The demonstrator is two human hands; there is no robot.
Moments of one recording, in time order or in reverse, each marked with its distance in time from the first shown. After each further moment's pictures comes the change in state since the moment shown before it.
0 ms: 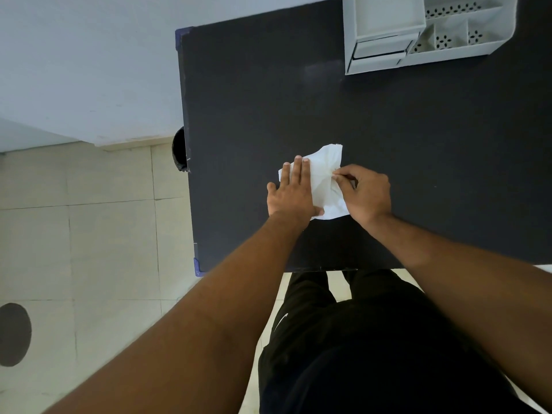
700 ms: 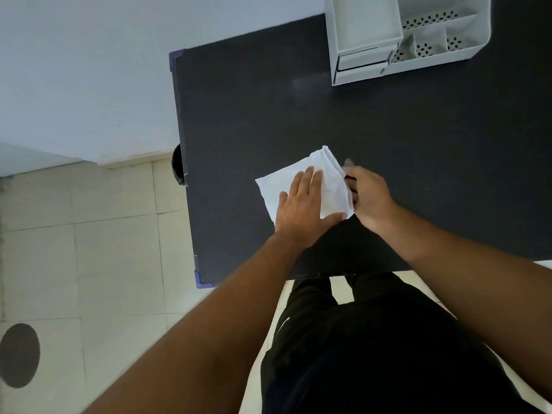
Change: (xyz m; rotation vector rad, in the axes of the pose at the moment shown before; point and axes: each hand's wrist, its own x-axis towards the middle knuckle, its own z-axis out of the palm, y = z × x) left_hand -0.018 0.020 0.002 -0.212 0.223 0.161; right_hand 0.018 -0.008 -0.020 0.814 -0.117 0.780
